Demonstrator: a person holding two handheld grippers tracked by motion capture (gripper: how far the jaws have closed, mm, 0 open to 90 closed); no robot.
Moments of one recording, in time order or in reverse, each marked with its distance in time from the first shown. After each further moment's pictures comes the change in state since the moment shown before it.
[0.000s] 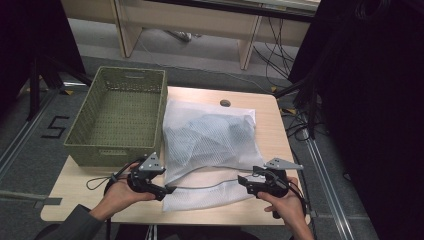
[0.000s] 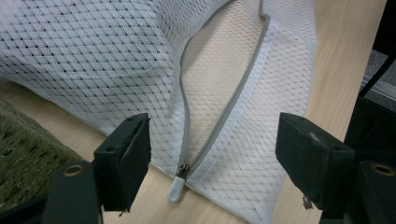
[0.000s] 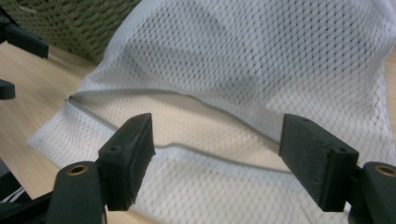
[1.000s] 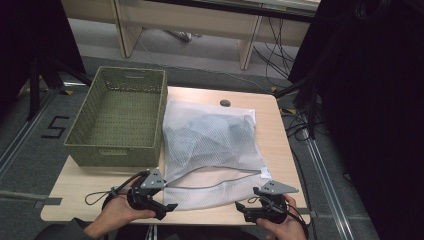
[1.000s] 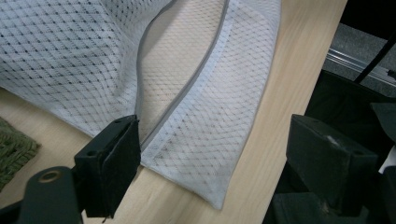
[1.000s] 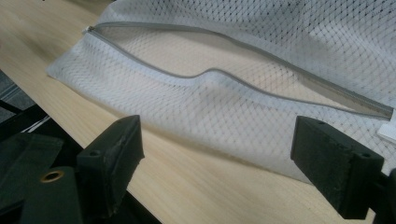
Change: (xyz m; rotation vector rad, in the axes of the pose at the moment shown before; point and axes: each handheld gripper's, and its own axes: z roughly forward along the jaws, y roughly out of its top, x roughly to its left) left arm -0.033 -0.013 -0.004 0.025 -0.019 0.026; right arm 0.035 -0.042 -0.016 0.107 -0.018 -0.043
